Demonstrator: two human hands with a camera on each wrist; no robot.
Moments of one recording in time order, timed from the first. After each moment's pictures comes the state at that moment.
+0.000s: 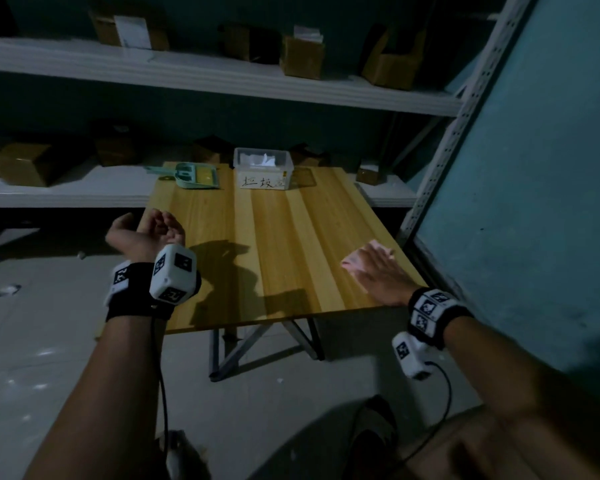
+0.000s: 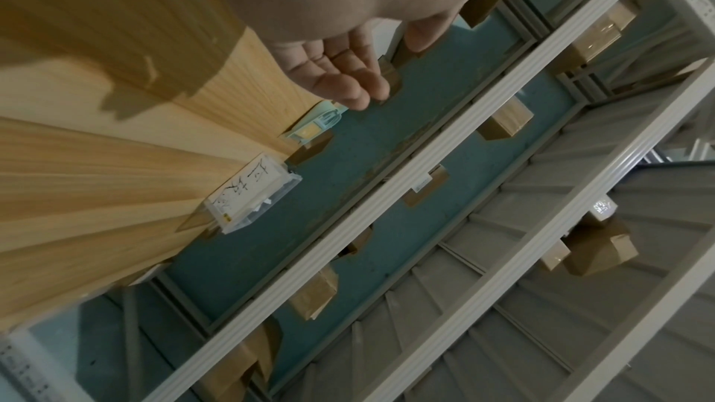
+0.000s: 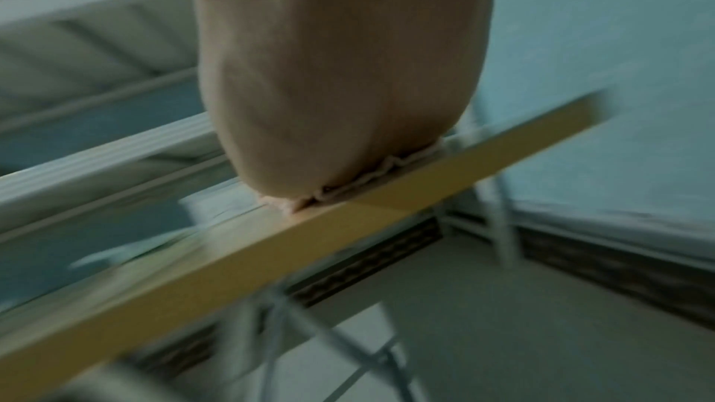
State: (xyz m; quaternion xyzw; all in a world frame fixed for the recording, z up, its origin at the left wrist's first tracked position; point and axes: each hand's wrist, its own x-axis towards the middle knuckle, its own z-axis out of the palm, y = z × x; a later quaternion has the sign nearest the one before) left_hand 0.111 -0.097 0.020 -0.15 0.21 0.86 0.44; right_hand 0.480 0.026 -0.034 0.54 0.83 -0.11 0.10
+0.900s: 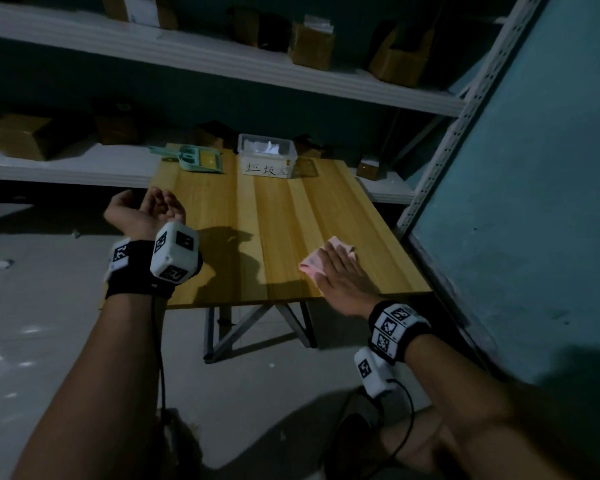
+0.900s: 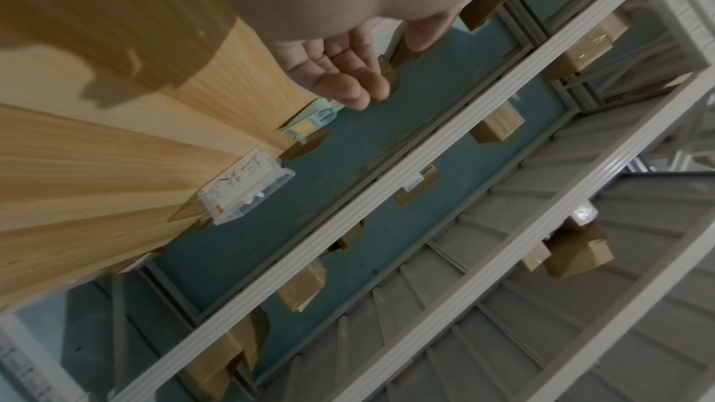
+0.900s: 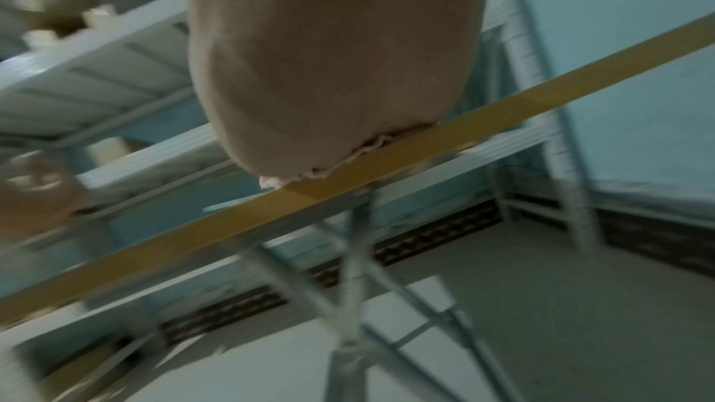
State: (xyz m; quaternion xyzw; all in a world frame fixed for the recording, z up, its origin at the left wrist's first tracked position) left_hand 0.116 -0.116 0.026 -0.16 0.20 0.86 0.43; right_hand 0.418 -0.041 -0.041 0.48 0.87 -0.10 0.08
